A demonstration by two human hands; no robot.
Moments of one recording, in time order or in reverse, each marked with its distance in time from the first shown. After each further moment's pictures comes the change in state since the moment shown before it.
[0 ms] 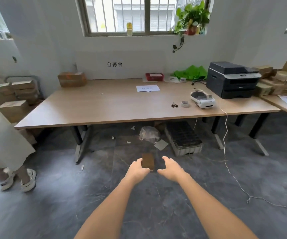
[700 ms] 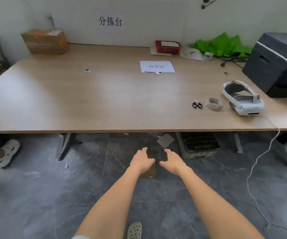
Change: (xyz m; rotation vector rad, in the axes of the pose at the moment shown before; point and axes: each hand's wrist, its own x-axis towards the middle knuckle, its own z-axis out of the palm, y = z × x) left_hand 0.456 0.049 -0.047 -0.017 -0.120 -0.095; right_hand 0.454 -0.039 -0.069 0.005 -0.151 0.117
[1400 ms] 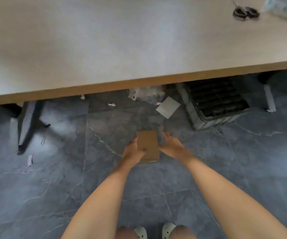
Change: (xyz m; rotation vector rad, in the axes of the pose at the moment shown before) left_hand 0.347 -0.181 0.176 -0.030 -0.031 -0.089; right_hand 0.380 0.145 0.189 0.081 -0.076 -0.004
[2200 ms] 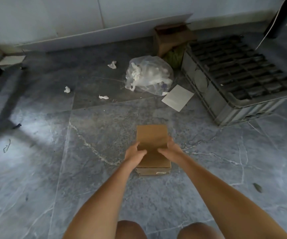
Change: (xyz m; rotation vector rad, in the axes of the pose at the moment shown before) left_hand 0.236 -0.144 0.132 -0.184 0.020 -0.091; right_hand 0.224 0.119 0.162 0.271 0.050 0.122
